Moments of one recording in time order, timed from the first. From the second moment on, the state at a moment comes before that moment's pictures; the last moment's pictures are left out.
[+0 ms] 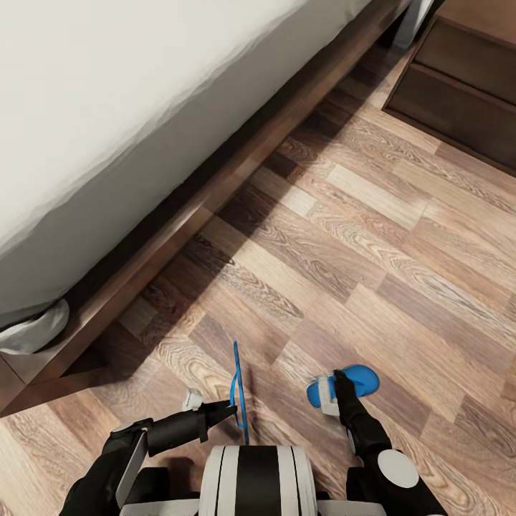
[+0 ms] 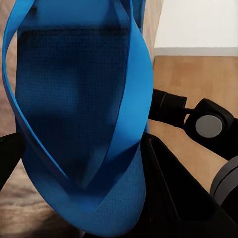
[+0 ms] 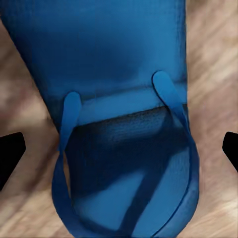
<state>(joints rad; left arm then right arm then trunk) -0.37 -0.01 0.11 -0.97 0.14 0.41 -1.24 -0.40 0.01 0.08 -0.98 1.66 0.10 0.31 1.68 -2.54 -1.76</state>
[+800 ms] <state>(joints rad) -0.37 -0.01 0.11 -0.97 0.14 0.41 -1.24 -0.40 0.01 0.07 -0.98 1.67 0.10 0.31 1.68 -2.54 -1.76</state>
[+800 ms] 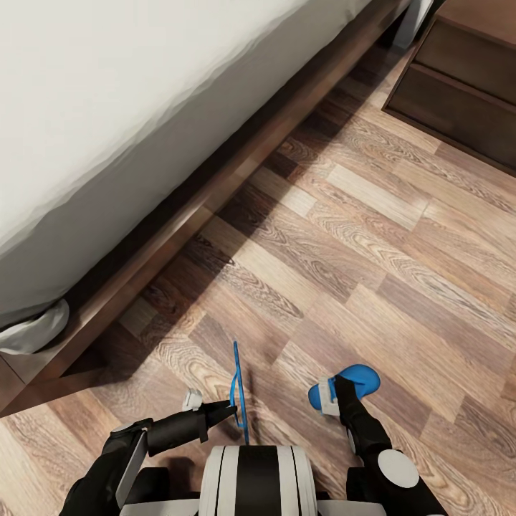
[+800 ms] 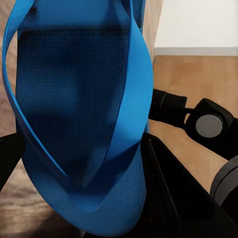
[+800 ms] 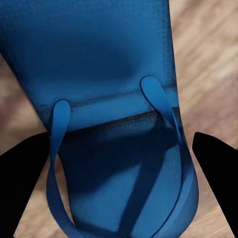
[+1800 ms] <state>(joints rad) -0.37 -0.01 0.11 -0.97 0.14 0.41 -1.24 -0.40 0.01 0.07 -0.98 1.67 0.10 0.31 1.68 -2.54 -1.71</state>
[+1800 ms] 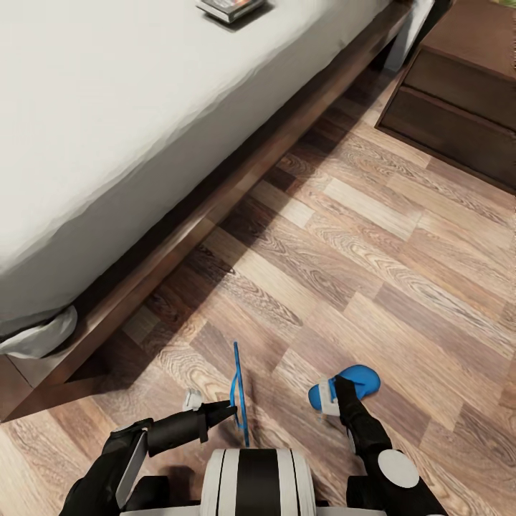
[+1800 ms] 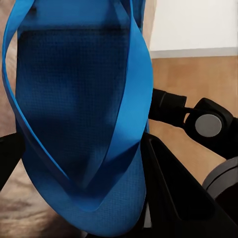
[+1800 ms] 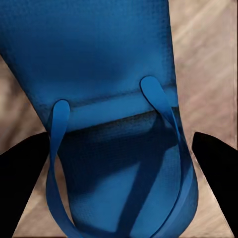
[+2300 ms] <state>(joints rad) -0.37 -0.01 0.11 -0.97 0.14 0.41 -1.24 -0.40 0.00 0.06 -1.19 1.64 0.10 0.32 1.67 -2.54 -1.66</state>
